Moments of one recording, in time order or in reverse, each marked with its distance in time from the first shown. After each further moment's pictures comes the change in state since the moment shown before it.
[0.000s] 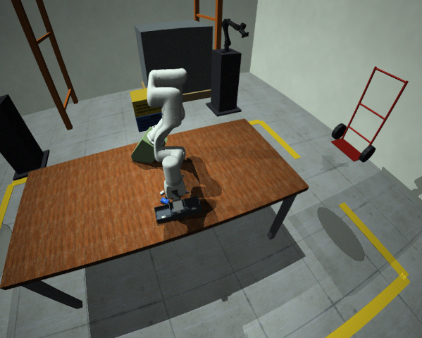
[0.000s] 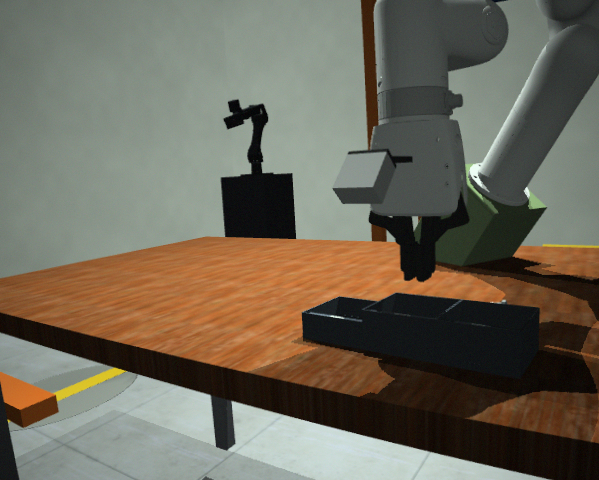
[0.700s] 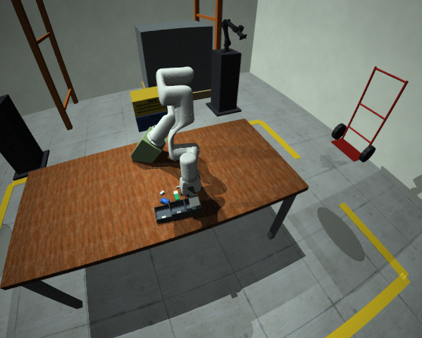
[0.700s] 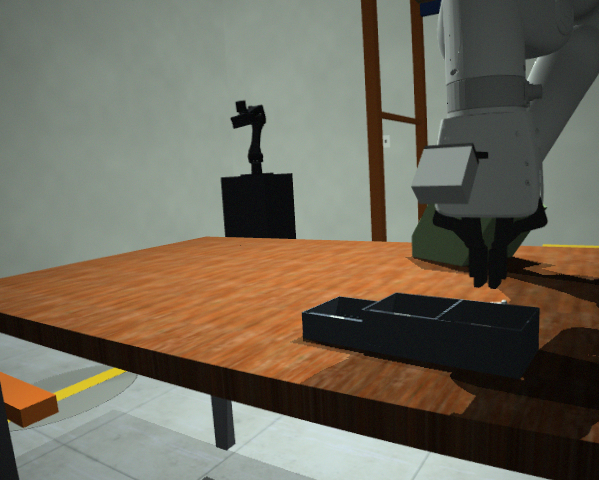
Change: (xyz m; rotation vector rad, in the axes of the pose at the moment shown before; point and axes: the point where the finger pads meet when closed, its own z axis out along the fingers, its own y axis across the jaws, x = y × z) arm 0.005 -0.077 0.000 0.000 0.000 -0.004
